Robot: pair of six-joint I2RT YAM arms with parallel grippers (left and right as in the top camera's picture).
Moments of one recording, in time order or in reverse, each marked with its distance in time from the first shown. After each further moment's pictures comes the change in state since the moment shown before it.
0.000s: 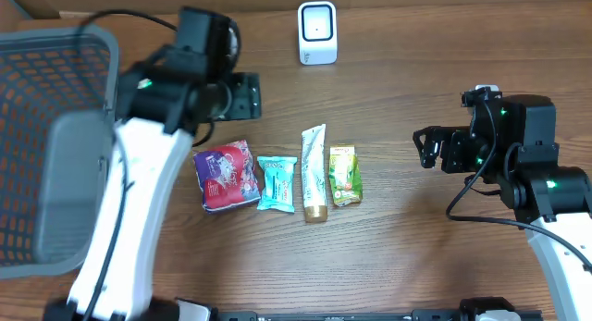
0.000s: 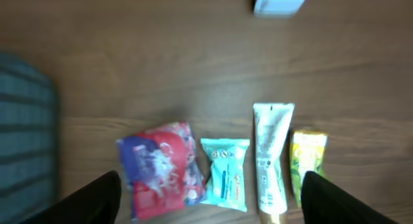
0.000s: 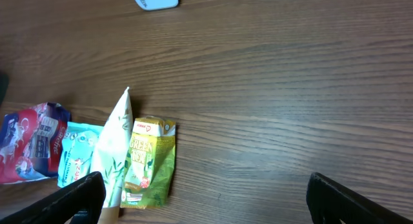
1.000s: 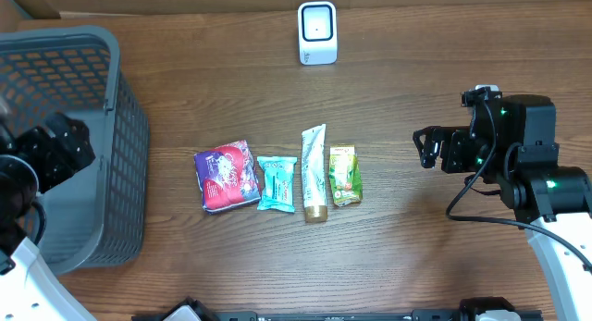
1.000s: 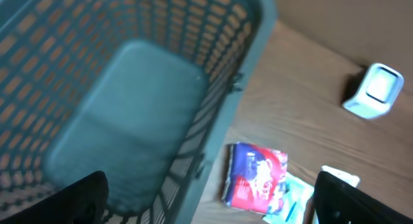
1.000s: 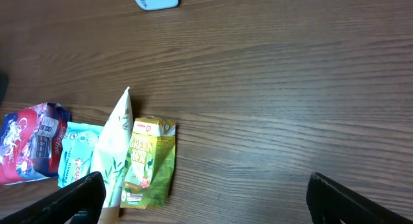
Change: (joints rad) left arm 0.904 -0.260 0.071 -0.158 0.343 0.289; right arm 0.000 0.000 0.000 0.000 0.001 0.000
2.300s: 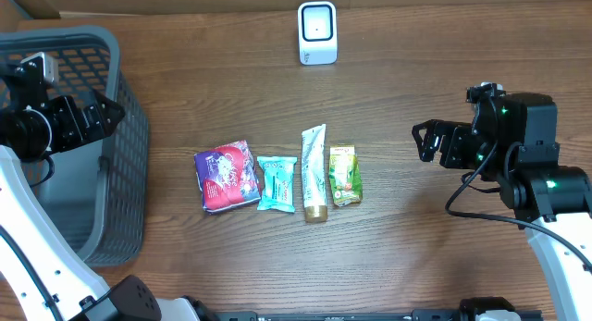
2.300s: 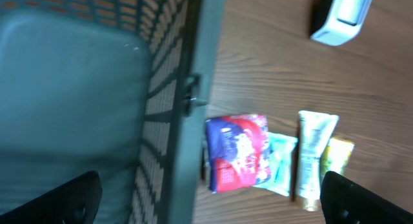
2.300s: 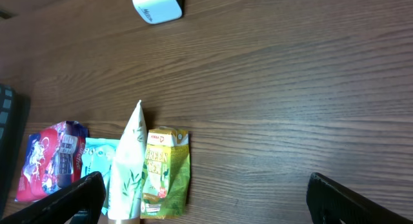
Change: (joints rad) left arm -0.049 0.294 0.000 -0.032 0.168 0.226; right arm 0.000 0.000 0.000 0.027 -0.019 0.106
